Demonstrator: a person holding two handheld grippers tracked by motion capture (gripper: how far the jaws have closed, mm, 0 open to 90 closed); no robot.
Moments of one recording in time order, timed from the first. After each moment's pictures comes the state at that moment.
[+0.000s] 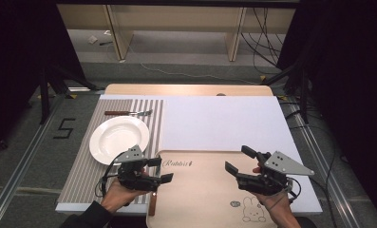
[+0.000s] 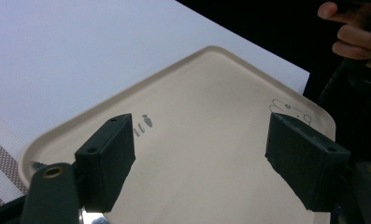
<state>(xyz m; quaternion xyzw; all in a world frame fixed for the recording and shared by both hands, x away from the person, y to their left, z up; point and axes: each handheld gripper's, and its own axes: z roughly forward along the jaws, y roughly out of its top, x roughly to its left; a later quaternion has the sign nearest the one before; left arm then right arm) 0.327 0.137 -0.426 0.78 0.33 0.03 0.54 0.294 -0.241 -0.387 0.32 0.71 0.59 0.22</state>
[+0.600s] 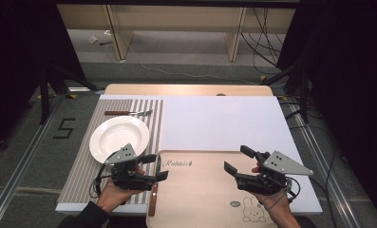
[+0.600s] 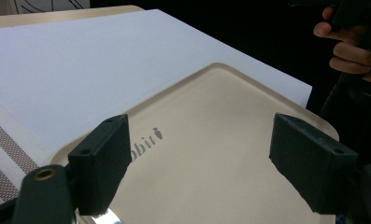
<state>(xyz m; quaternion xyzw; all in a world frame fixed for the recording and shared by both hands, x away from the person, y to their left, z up) 0.323 0.151 -0.419 0.76 0.33 0.05 0.56 0.294 -0.238 -0.385 0.32 0.71 0.59 0.22</state>
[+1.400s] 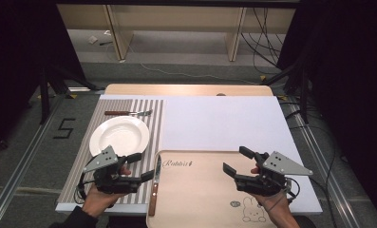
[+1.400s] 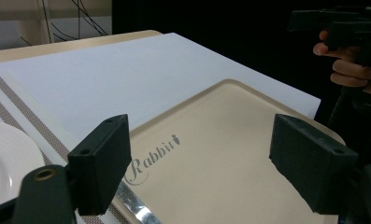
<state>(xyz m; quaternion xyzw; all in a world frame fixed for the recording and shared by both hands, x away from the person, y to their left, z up) 0.301 0.182 -0.406 0.74 0.33 0.10 0.58 0.292 -0.236 -0.384 0.32 0.71 0.59 0.21</state>
